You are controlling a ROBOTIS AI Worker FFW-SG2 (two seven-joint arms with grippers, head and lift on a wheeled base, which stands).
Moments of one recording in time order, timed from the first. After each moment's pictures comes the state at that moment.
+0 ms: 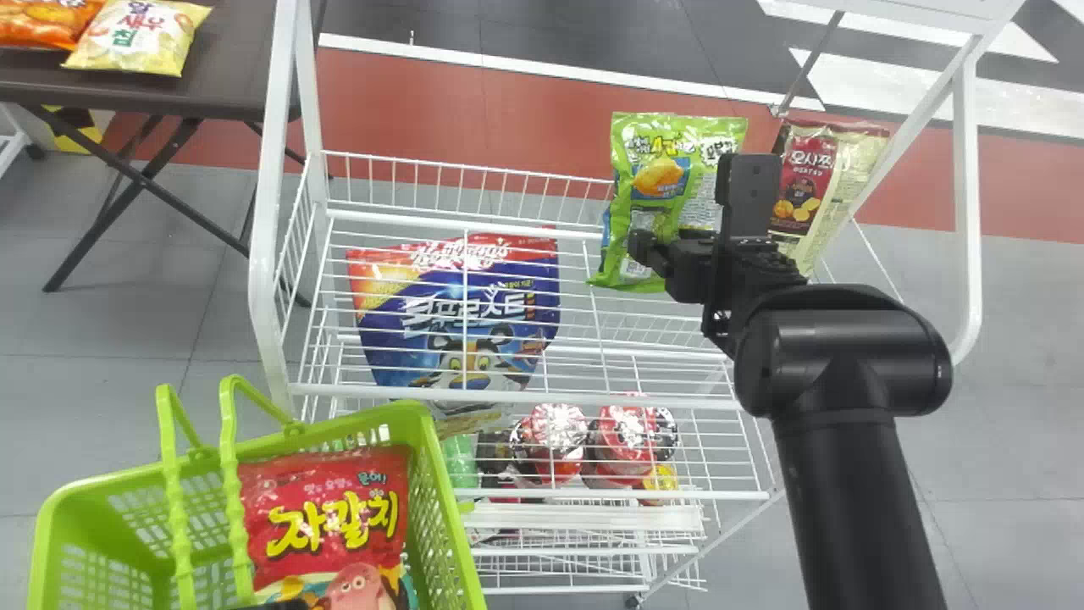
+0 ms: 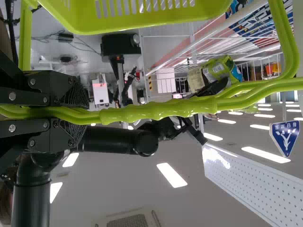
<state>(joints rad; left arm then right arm) 0.43 0.05 0.34 -1.99 0.29 1.47 -1.54 -0.16 -0.12 -0.06 -1.65 0.03 0.74 0.08</state>
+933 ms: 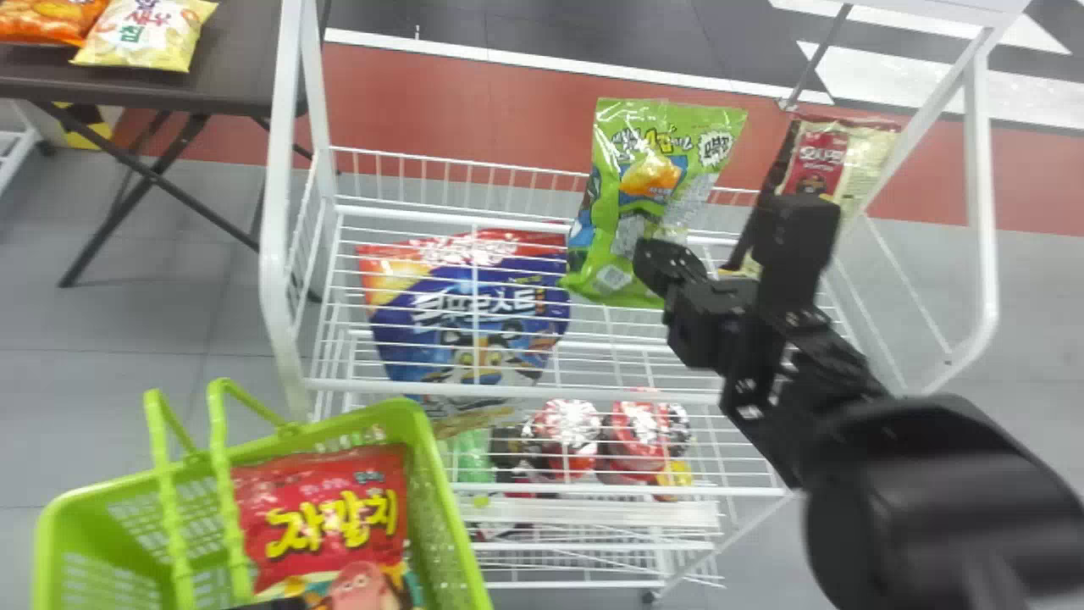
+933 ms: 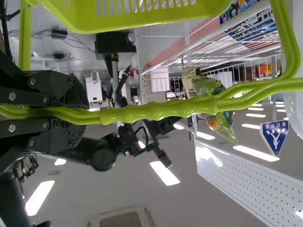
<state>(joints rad) 0.45 0.04 0.38 -1.99 0.30 1.47 -1.56 0.30 -0.11 -0.03 -2.30 -0.12 0.80 0.17</state>
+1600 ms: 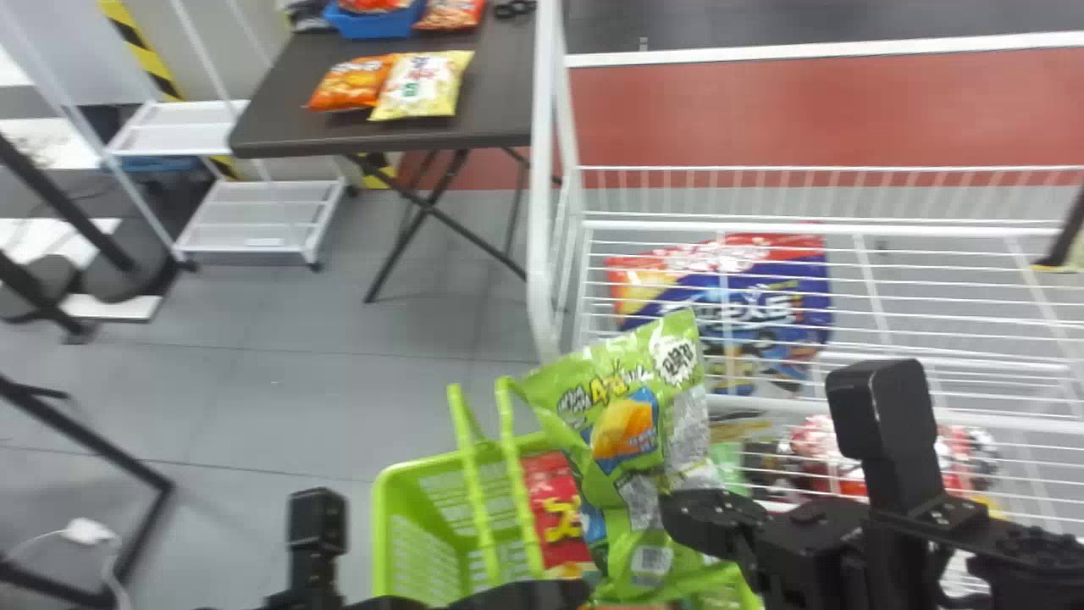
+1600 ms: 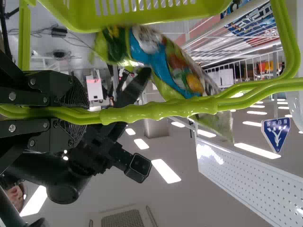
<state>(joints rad) 0.44 0.04 0.37 -1.98 0.31 1.47 -1.56 0.38 -0.11 0.29 -2.41 -0.27 1.29 0.27</state>
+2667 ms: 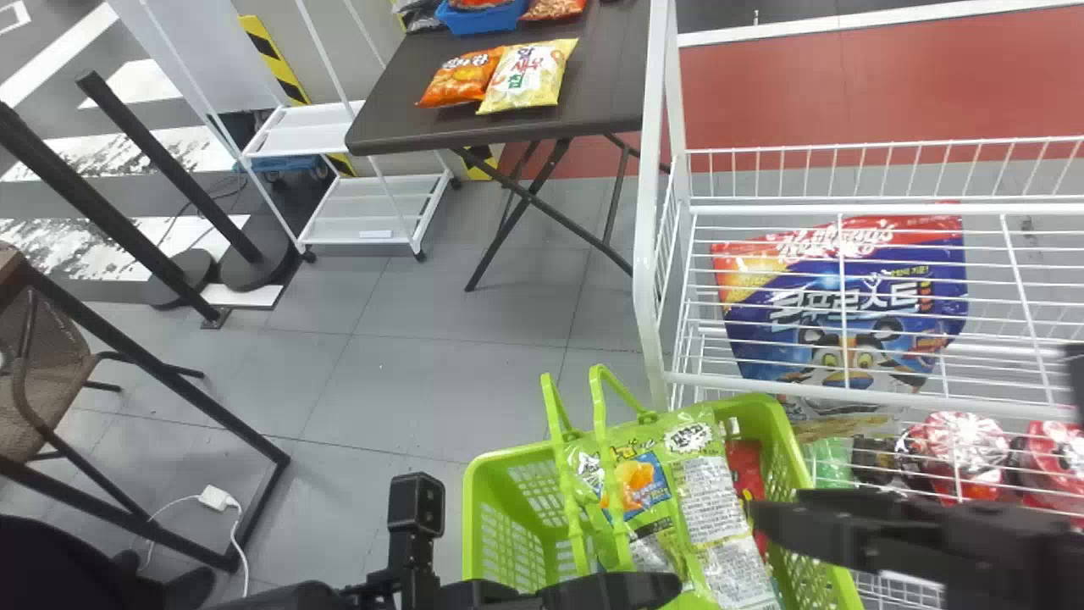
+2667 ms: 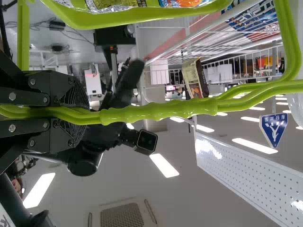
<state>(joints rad) 0.46 0.05 0.38 -1.99 0.33 1.47 -1.57 0.36 -0.10 -0.06 -2.35 -0.70 1.38 0.45</state>
